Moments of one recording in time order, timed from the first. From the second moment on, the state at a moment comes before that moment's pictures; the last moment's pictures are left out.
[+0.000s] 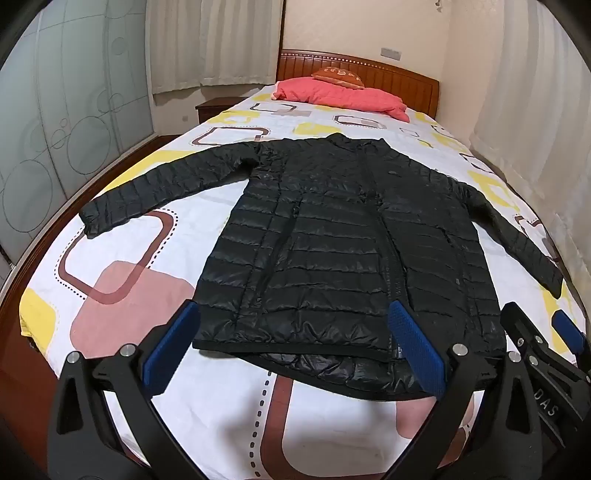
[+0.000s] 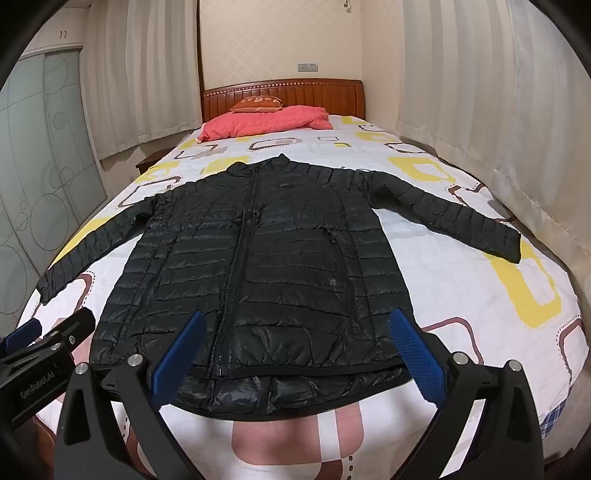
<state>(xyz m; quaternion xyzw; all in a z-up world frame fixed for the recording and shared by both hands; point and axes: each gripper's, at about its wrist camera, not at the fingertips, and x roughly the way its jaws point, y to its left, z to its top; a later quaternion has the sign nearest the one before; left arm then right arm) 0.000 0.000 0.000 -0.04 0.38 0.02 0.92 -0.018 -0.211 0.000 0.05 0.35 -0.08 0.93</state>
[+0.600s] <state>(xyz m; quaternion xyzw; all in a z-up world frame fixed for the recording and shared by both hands) 0.000 0.000 0.000 -0.04 0.38 0.02 0.92 -0.018 -0.212 0.000 0.05 0.34 -0.08 0.93</state>
